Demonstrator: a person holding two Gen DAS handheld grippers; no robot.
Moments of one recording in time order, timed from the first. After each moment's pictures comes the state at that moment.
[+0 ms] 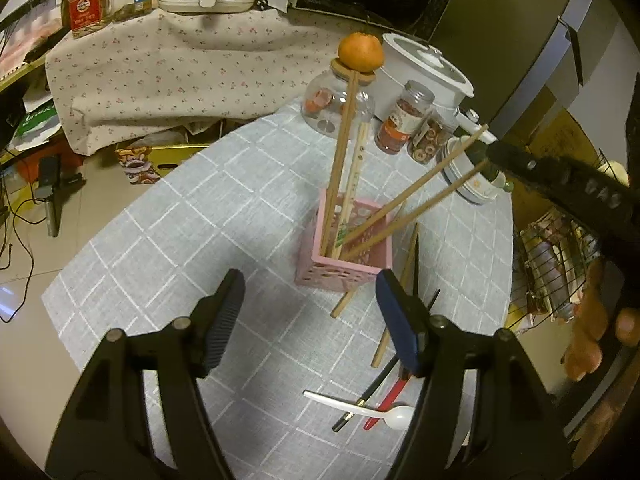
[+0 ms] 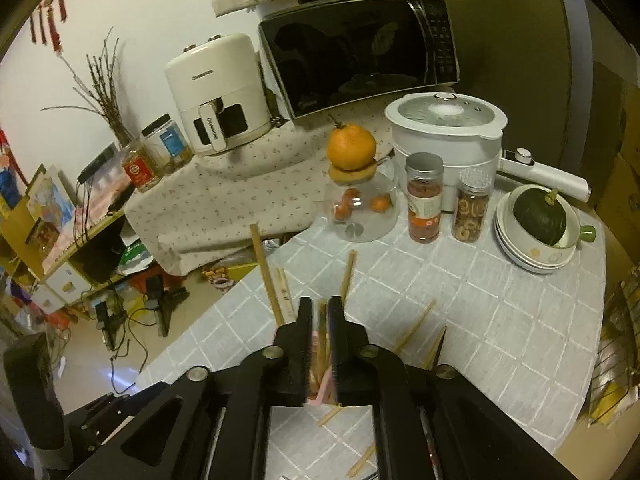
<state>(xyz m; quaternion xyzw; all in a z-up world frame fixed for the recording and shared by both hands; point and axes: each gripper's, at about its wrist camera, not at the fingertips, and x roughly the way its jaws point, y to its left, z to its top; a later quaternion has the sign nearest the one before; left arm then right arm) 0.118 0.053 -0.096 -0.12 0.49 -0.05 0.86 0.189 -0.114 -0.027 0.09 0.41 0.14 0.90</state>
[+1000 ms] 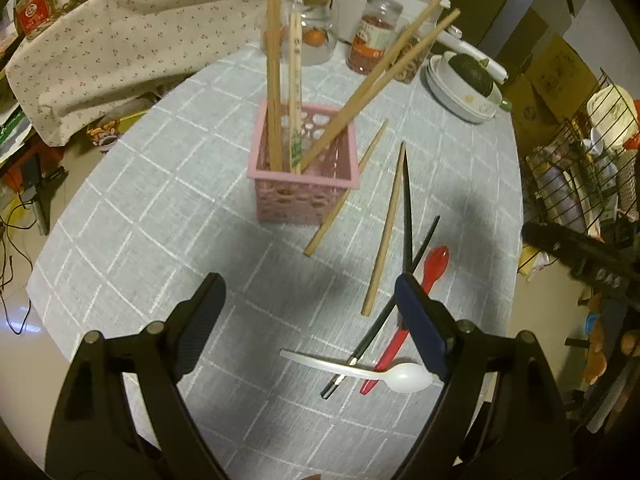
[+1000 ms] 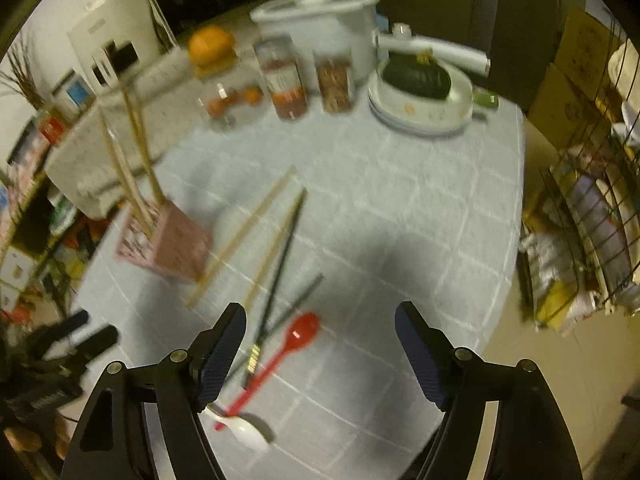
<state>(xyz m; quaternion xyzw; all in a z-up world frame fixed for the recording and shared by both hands) 0.110 -0.004 -0.136 -0.05 0.56 -0.09 0.82 0.132 -0.228 -0.120 0.06 0.57 0.02 0.82</state>
